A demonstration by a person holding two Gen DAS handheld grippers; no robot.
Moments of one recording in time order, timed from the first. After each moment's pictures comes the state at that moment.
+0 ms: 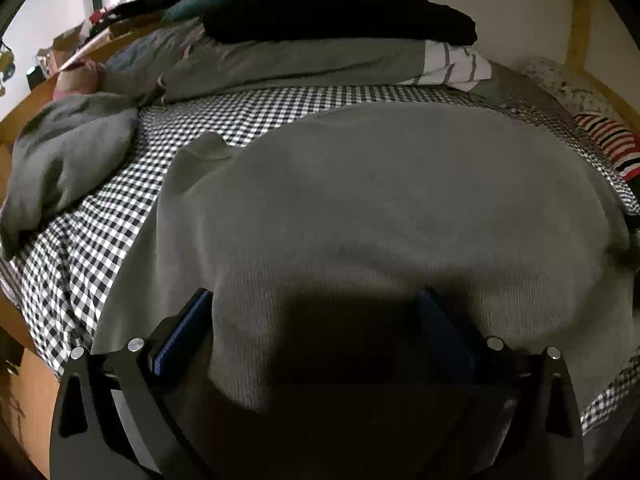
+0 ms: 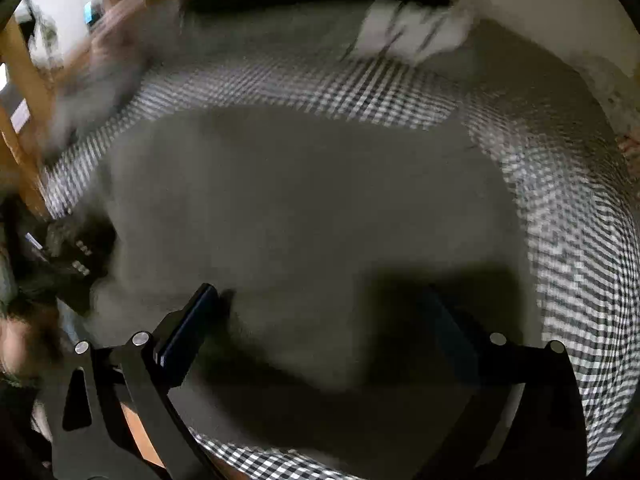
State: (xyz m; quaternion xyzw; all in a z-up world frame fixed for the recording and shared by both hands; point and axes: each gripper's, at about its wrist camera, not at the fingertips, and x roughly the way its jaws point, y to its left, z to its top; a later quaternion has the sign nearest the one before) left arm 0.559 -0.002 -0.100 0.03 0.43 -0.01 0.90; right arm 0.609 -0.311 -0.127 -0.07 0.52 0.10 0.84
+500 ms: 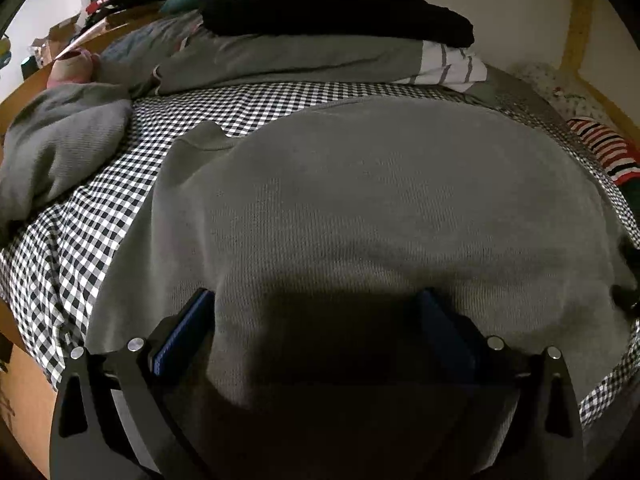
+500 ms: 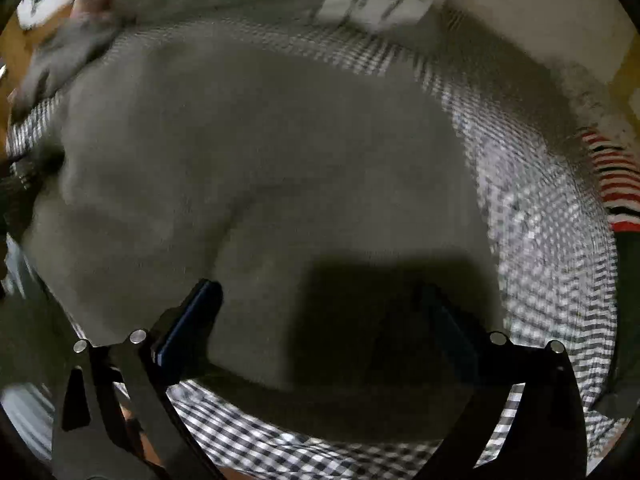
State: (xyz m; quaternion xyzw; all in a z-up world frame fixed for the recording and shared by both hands) left arm 0.554 -0.001 -0.107 0.01 0.43 -0.03 0.90; right arm 0.557 -0.379 -0.147 -0.06 0.51 0.10 0.85
